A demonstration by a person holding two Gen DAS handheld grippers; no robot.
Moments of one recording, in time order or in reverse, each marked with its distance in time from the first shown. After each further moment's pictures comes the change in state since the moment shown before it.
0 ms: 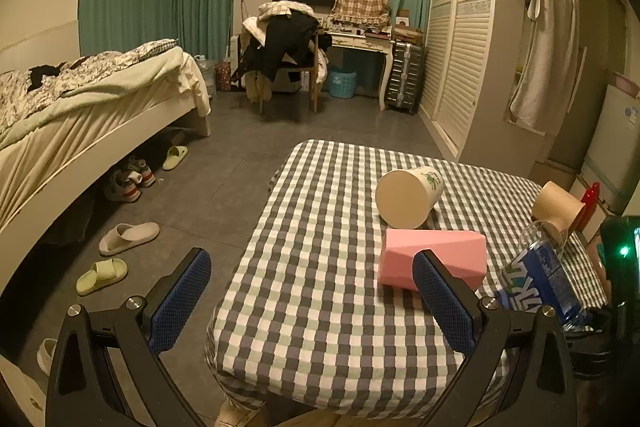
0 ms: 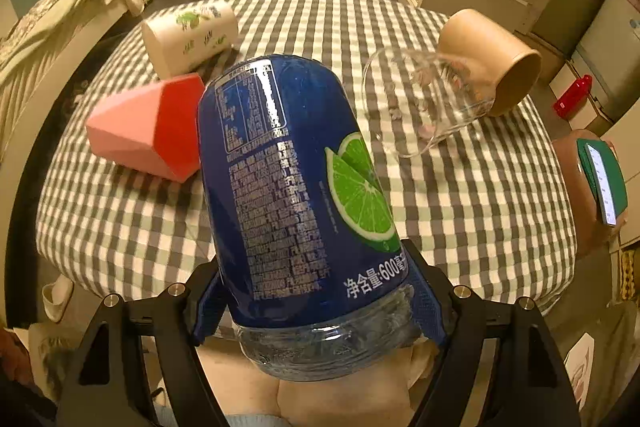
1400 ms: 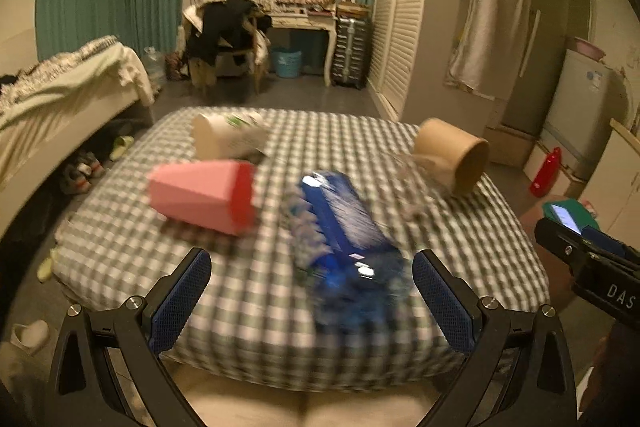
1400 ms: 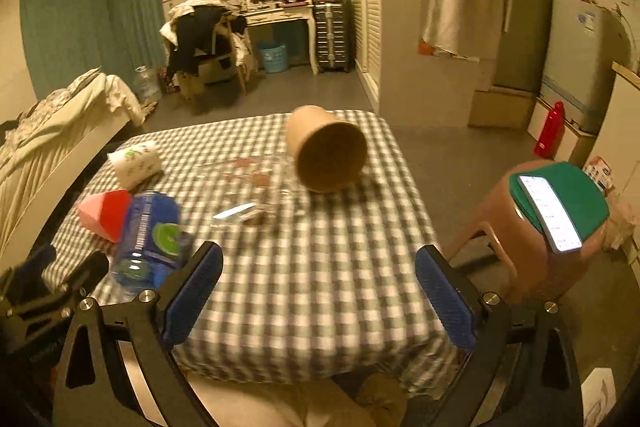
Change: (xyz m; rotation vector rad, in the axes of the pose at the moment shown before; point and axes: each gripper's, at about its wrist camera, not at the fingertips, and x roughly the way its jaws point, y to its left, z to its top) left arm -0.019 -0.194 -0.059 0.066 0.075 -0.135; right arm -0.071 -0.190 -0.040 0.122 -0.431 0.054
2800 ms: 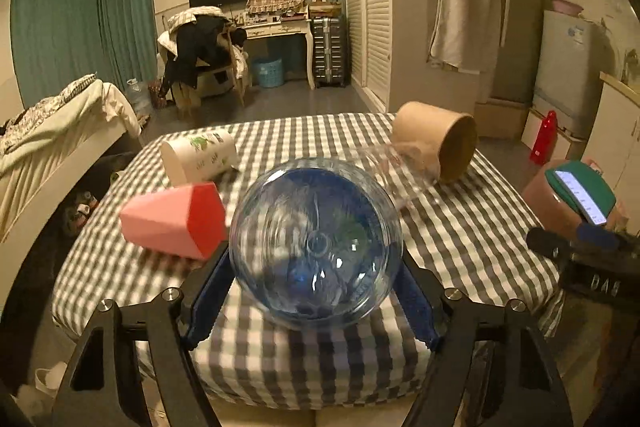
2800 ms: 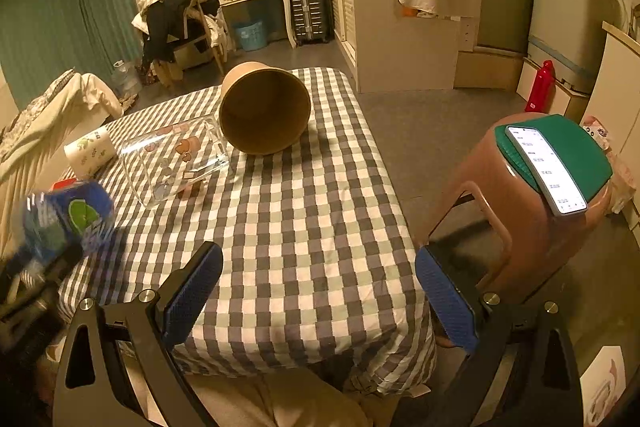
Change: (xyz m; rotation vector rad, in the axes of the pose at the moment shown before) left arm 0.014 -0.030 0.001 0.160 -0.025 0.030; right arm 0.042 -0.047 -0.022 0.074 0.101 -0.019
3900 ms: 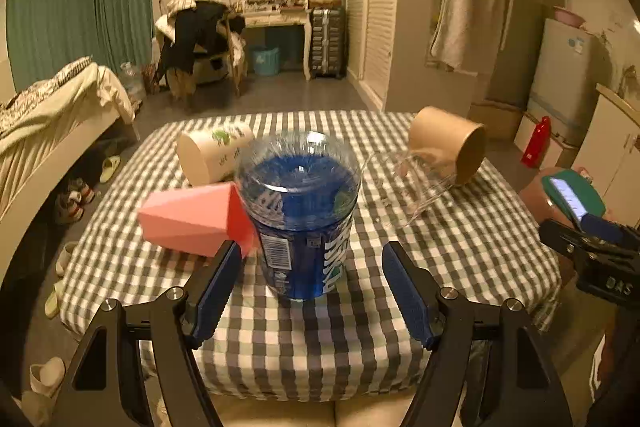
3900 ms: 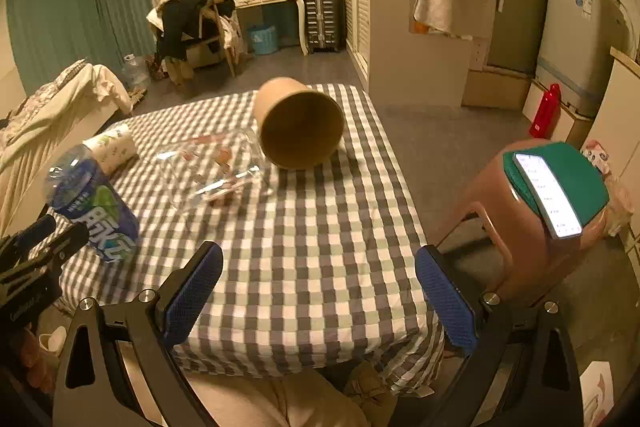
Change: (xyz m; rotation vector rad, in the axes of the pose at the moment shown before) left arm -0.014 0.044 0.006 -0.030 0.013 -0.057; right arm -0.023 0.030 0.010 -0.067 -0.040 0.003
